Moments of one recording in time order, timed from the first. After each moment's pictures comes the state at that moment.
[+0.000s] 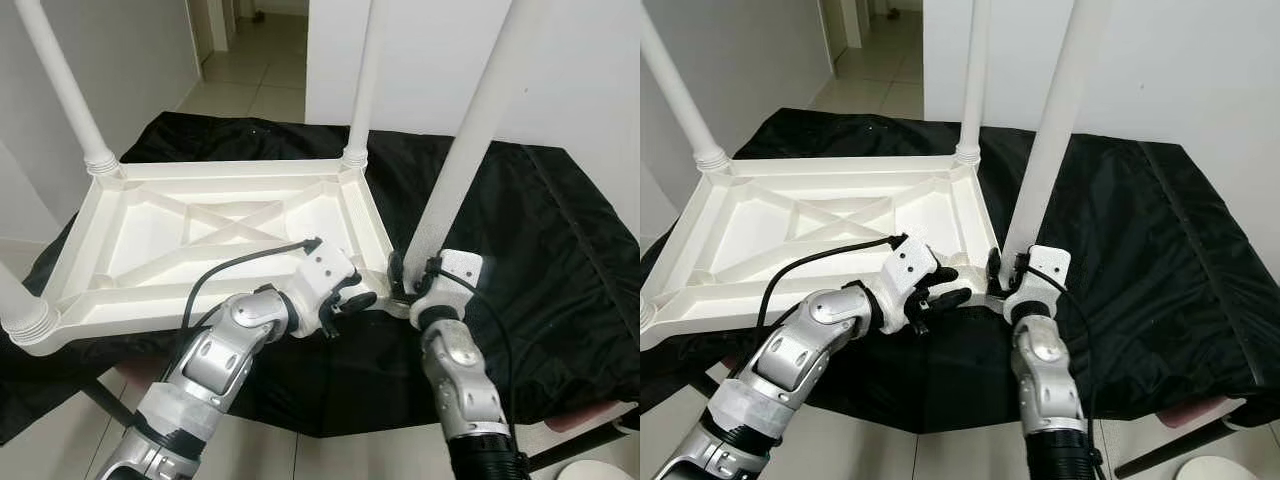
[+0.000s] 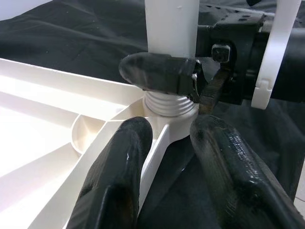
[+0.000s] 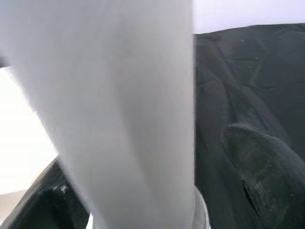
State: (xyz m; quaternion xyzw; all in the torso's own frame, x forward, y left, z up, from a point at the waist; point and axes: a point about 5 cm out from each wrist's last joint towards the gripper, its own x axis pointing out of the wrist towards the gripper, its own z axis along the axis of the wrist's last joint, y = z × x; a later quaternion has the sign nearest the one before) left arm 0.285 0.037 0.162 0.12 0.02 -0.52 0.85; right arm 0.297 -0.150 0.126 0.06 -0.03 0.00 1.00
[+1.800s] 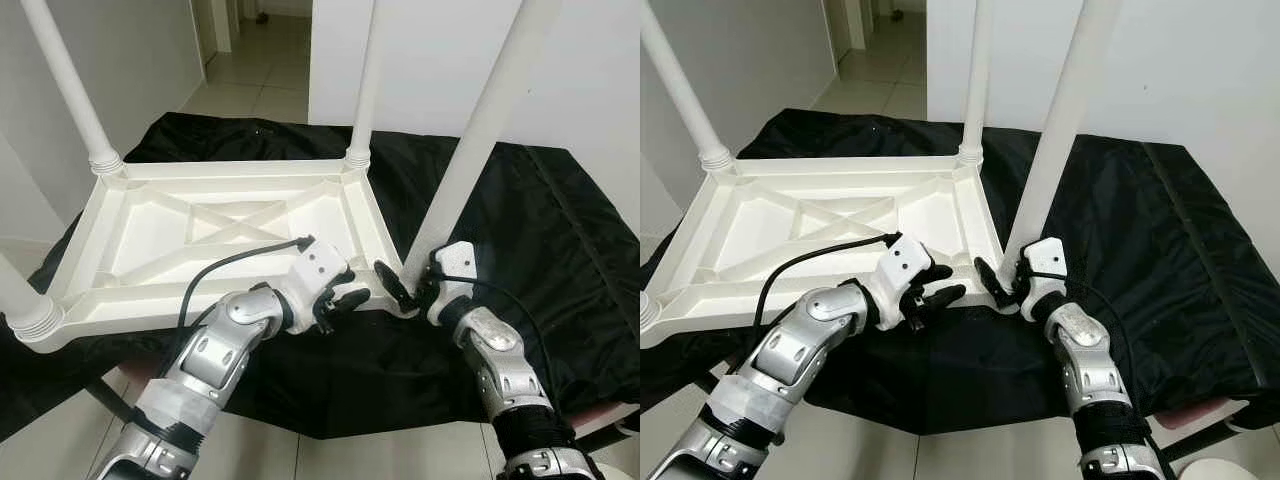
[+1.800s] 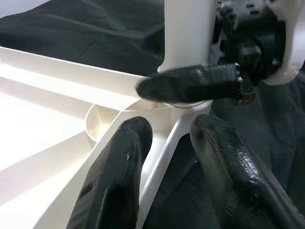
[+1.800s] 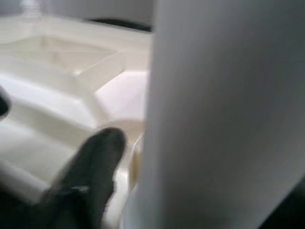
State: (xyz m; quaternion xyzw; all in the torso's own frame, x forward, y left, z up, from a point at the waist) left arm 0.292 0.042 0.157 0.12 0.03 -0.51 0.85; right arm 0.314 -0.174 0.122 -0.07 -0.03 0.26 0.96
